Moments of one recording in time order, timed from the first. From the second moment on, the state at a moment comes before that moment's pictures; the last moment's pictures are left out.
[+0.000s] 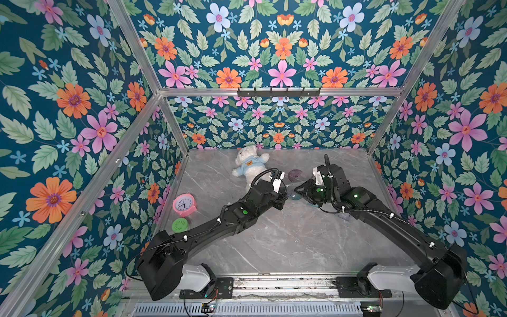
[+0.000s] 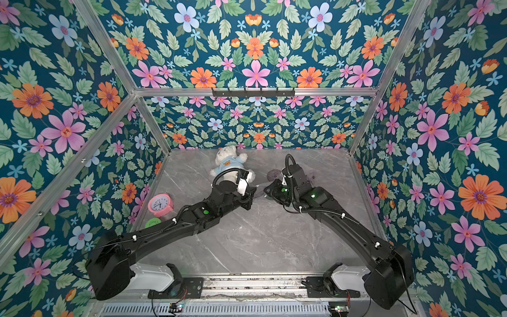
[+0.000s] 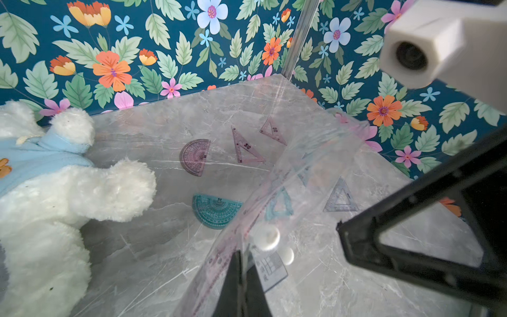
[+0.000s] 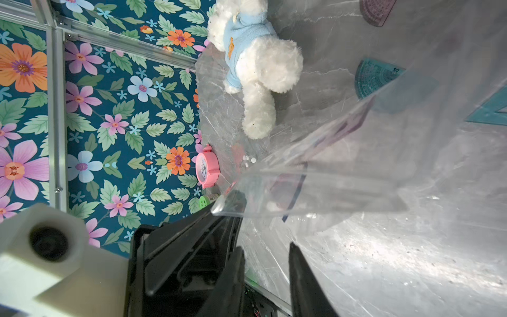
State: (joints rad) left arm -0.87 1.37 0.92 0.07 -0.11 -0.24; right arm 0.59 1.28 1.14 -0.51 -0.25 1.04
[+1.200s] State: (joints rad) left arm -0.87 1.36 0.92 0.07 -0.07 -0.24; right arm 0.60 1.44 1.10 -0.38 -0.35 1.08
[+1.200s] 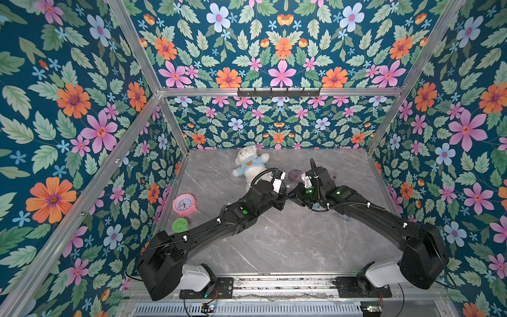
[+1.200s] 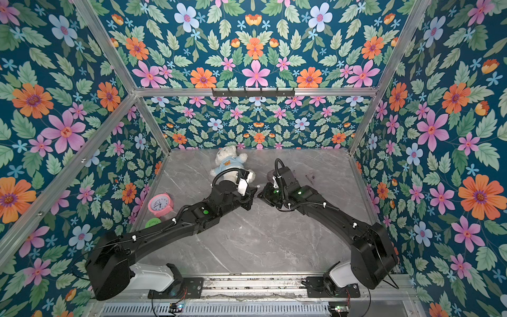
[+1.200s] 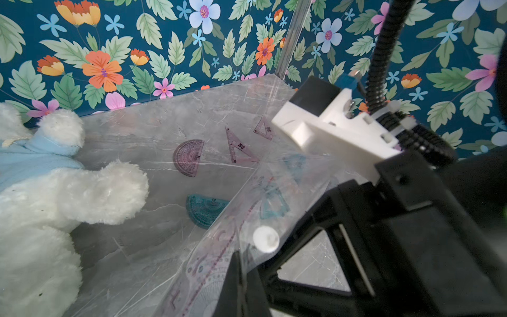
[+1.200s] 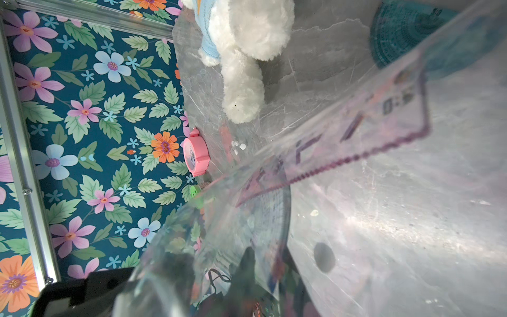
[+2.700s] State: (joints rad) left arm -0.66 1.29 0.88 0.09 -0.07 -0.32; right arm 0.60 1.07 1.04 -0.44 -0.41 1.00
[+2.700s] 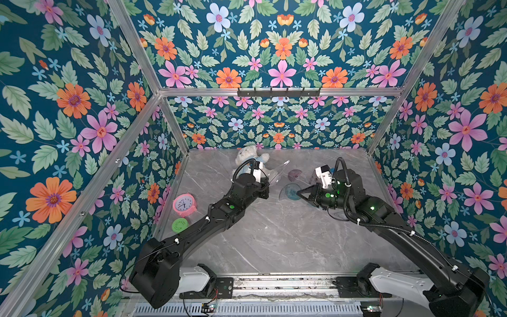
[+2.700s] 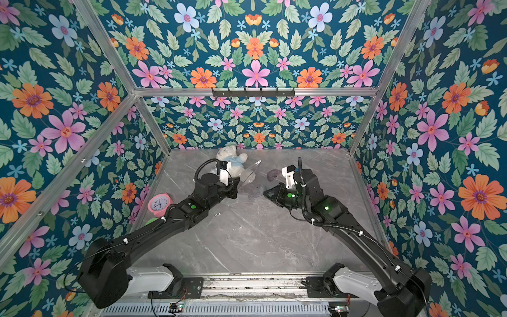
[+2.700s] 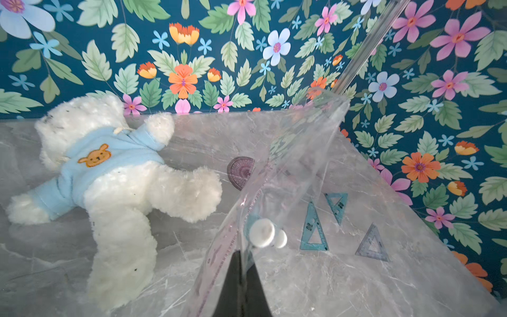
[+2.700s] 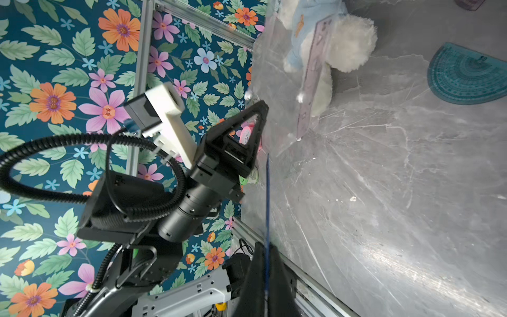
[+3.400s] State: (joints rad) left arm -0.62 1.19 0.97 0.01 -0.06 -0.27; right arm 0.55 1.26 0.65 -0.03 -0.46 1.00
